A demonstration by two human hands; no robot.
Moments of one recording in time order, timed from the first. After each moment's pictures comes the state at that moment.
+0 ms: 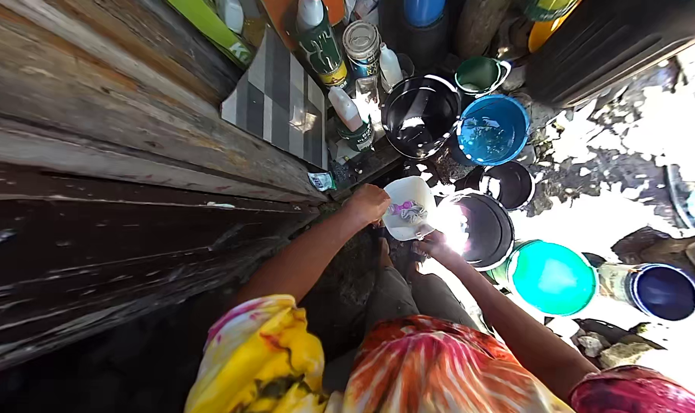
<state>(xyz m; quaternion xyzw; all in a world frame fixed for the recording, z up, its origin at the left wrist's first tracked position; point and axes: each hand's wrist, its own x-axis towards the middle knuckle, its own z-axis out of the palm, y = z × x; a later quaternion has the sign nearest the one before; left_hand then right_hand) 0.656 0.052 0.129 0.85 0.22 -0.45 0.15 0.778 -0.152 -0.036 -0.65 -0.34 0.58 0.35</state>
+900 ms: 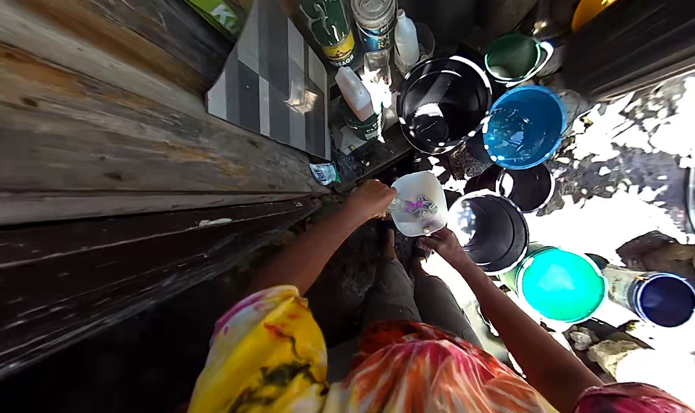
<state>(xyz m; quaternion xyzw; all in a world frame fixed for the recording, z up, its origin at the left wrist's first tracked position) 0.627 0.146 0.042 0.85 0.22 -0.41 0.24 0.769 -0.078 -0.070 -0.69 -0.30 0.59 0.30</state>
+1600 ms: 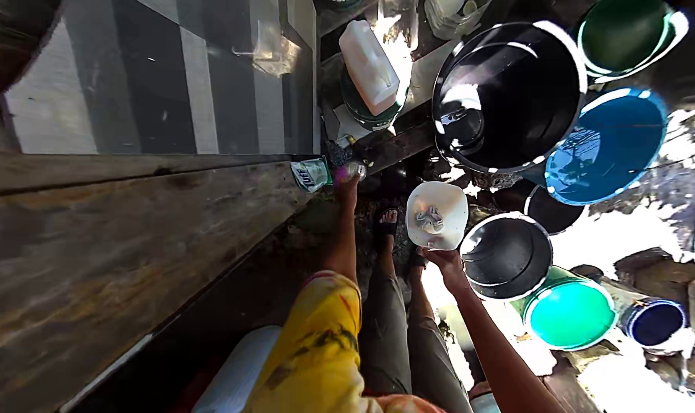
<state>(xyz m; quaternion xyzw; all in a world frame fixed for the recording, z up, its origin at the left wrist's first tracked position) 0.543 0.230 -0.362 0.36 0.77 0.22 0.48 0.734 0.003 -0.209 -0.70 -0.09 0.58 0.40</state>
